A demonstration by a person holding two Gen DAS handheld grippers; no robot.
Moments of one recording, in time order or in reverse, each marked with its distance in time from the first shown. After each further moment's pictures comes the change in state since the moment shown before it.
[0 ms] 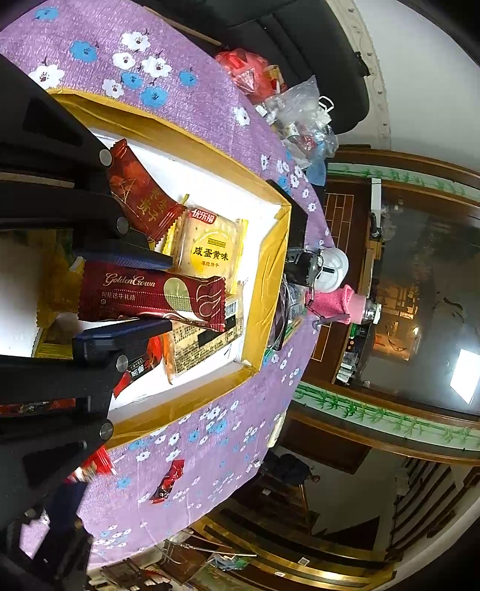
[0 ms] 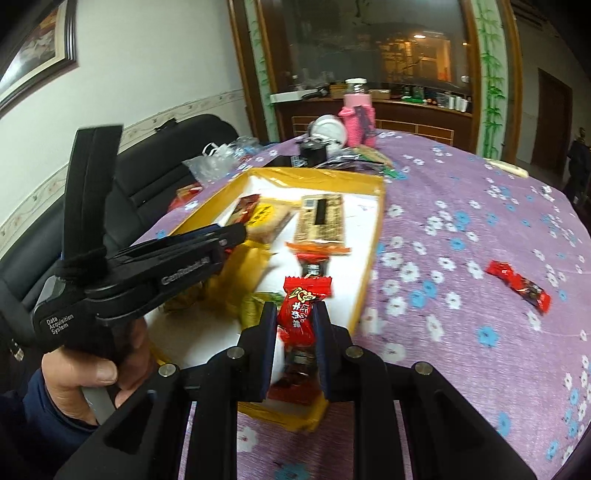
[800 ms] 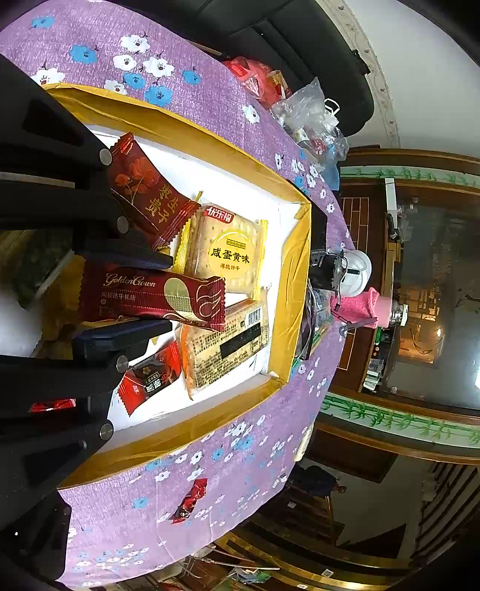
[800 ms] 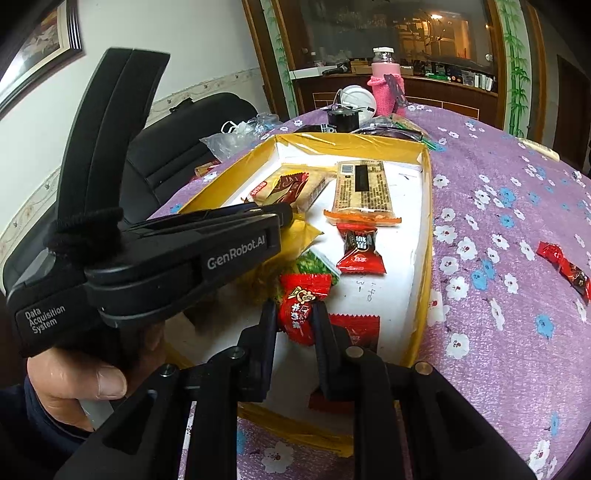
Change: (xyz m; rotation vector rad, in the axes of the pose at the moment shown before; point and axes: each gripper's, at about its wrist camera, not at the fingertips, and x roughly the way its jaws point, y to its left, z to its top) left arm 0.019 -0.010 0.000 0.053 0.088 0.069; right arm 0.035 0.013 -0.009 0.007 0.073 0.071
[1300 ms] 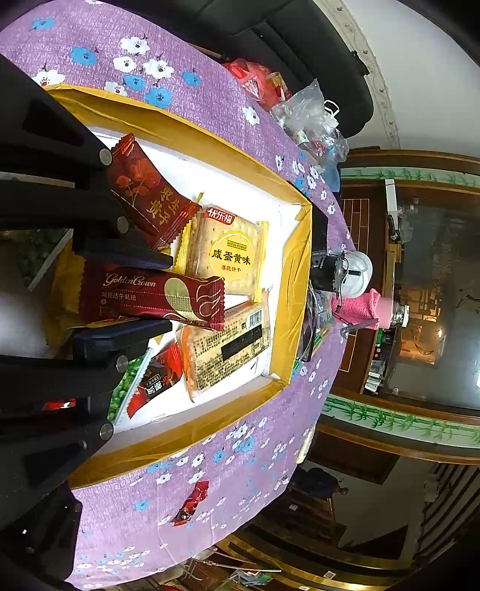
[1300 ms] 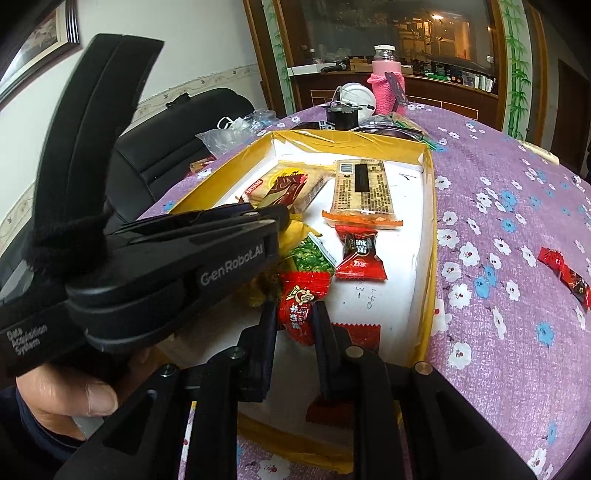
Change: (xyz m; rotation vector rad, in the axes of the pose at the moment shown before) left arm 0.001 -0.001 0.000 0.002 0.003 0.009; right arm 0.009 0.001 0.006 -0.008 0.009 -0.031
